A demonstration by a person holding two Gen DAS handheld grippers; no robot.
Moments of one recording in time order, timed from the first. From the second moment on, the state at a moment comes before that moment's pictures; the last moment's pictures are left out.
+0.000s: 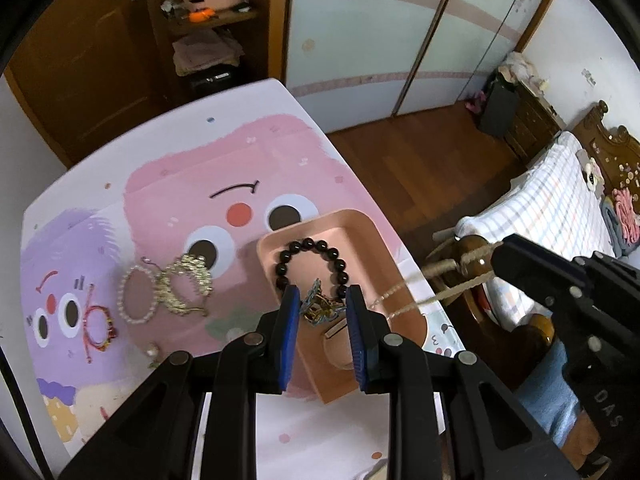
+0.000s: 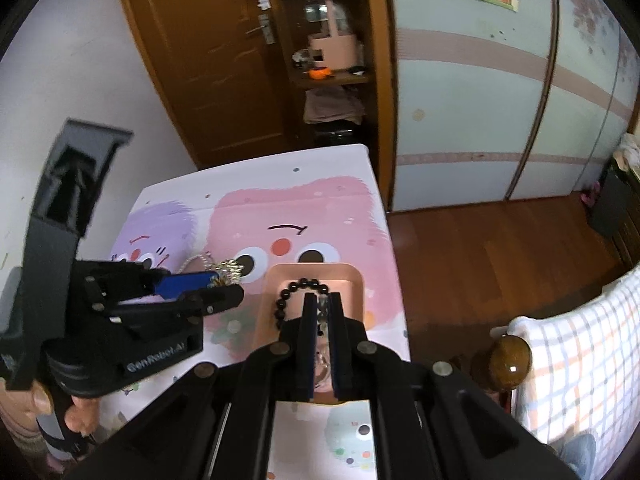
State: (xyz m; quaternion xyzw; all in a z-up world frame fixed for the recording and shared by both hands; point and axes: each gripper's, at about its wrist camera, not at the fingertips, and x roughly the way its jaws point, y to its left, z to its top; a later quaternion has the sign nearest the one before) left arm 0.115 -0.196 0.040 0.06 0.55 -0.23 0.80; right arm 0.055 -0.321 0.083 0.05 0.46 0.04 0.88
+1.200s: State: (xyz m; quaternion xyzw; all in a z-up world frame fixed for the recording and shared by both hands) left arm 0.134 -0.192 -0.042 0.04 0.62 -0.21 0.76; right arm 0.083 -0.306 0.017 0.06 0.55 0.06 0.83
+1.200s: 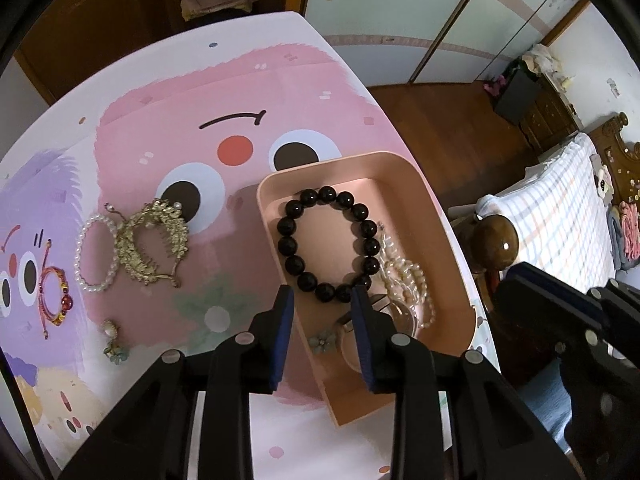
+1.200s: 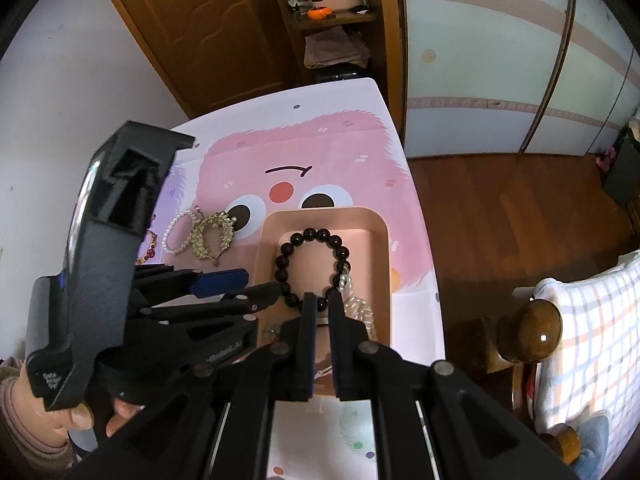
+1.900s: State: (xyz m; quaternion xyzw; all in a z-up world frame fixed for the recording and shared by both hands) left arm 0.100 -0.153 -0.018 0.06 0.57 -0.18 0.80; right arm 0.065 -0.288 0.008 0.06 0.56 0.07 0.82
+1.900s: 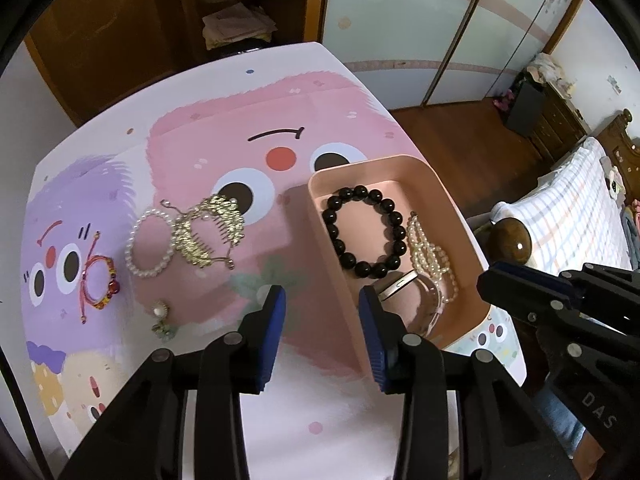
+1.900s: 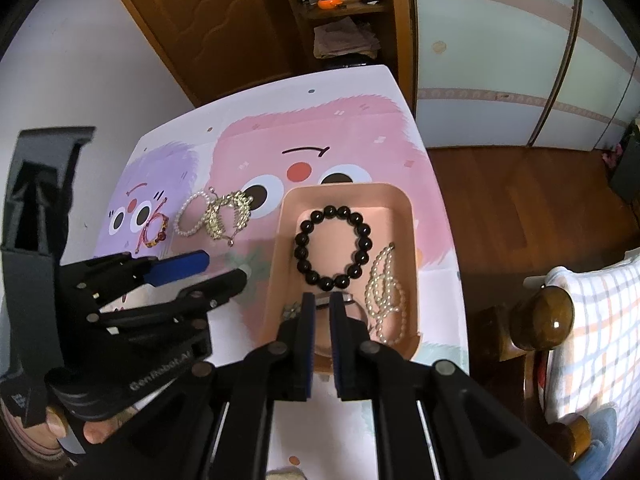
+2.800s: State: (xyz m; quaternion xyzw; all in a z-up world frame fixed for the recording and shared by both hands) left arm 0.064 -0.034 -0.014 0.05 0.54 -0.08 0.84; right arm 0.041 -0.230 -0.006 0.01 0.57 0.11 0.82
